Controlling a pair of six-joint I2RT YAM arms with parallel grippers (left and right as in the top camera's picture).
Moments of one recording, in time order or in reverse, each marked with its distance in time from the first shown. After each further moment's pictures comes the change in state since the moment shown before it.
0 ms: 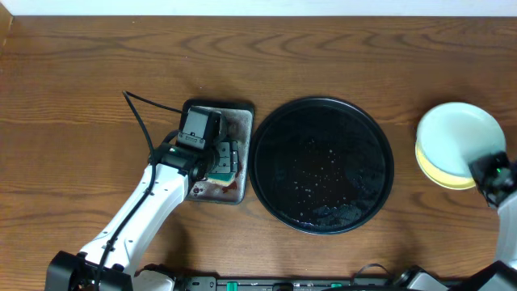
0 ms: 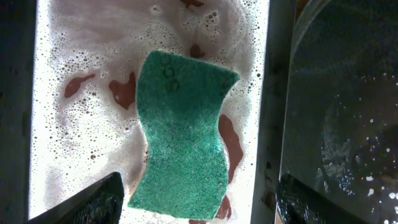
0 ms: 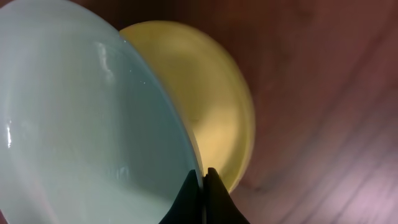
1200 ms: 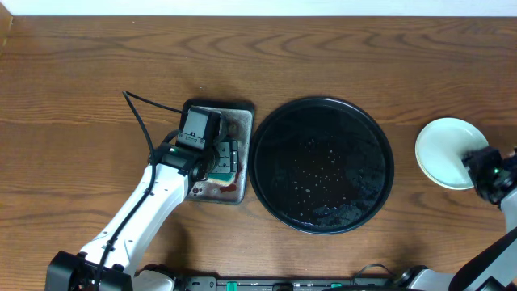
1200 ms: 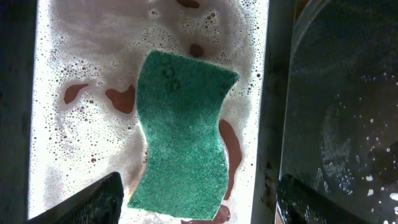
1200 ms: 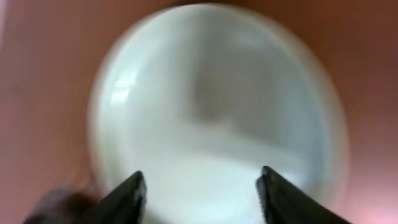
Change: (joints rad) left arm 0.000 0.000 0.000 0.000 0.000 0.000; right arm -0.047 0.181 -0.040 0.245 -0.307 -0.170
